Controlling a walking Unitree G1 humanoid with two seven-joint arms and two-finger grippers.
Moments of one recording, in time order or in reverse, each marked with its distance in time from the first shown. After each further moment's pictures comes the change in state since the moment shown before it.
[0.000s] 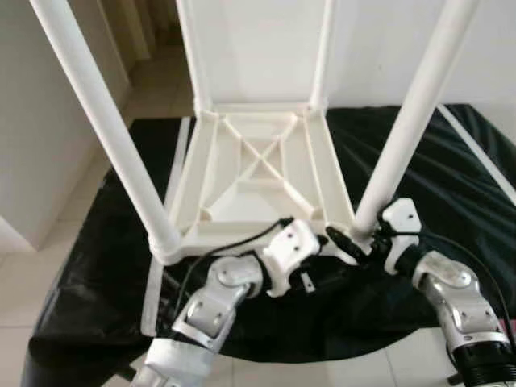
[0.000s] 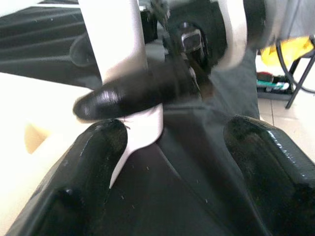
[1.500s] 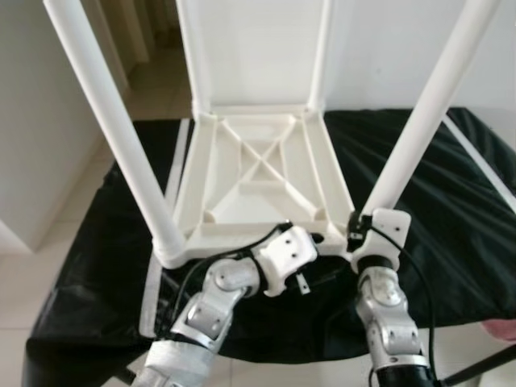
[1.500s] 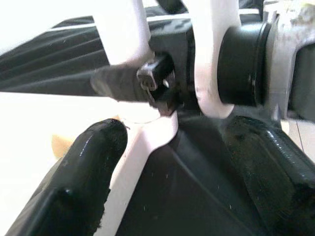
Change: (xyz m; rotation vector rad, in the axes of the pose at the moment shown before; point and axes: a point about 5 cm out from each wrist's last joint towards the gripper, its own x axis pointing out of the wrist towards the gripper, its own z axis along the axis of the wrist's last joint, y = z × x) left arm 0.000 0.008 0.002 0.124 -0.039 0.040; right arm 0.026 0.046 -0.002 0.267 -0.035 -0.860
